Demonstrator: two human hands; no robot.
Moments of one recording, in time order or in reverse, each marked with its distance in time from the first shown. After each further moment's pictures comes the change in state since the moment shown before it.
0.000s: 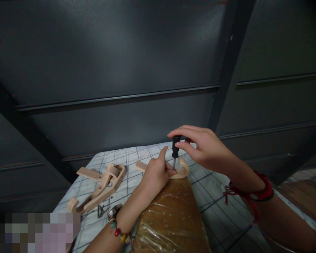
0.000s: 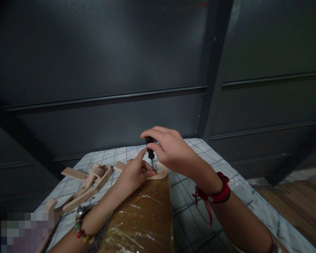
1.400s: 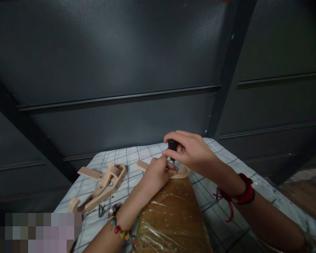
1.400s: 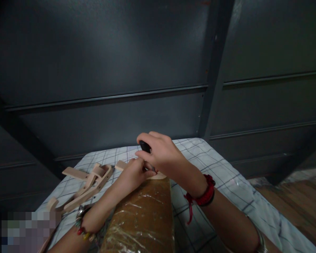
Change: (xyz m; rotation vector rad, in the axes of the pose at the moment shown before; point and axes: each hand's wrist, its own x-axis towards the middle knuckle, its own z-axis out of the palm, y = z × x) left_hand 0.003 -0.011 0.002 0.010 -0.039 0.077; right_hand 0.003 -0.008 0.020 0.006 -0.034 0.121
